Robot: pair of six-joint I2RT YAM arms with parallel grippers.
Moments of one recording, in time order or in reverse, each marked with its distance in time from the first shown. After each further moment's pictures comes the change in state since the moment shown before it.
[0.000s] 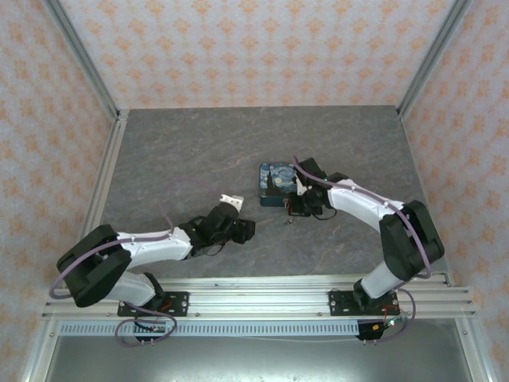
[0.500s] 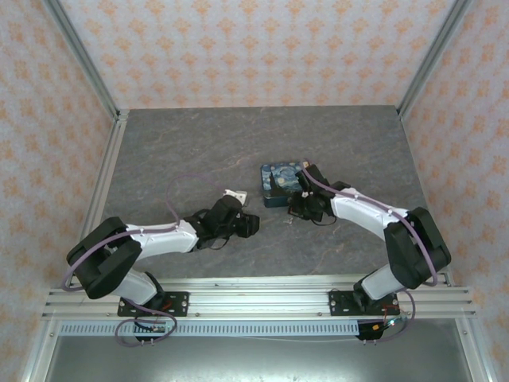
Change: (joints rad) left arm 0.040 0.065 0.066 0.000 0.077 -0.028; right arm 0.011 -0.061 -0.111 0.126 0.071 0.355
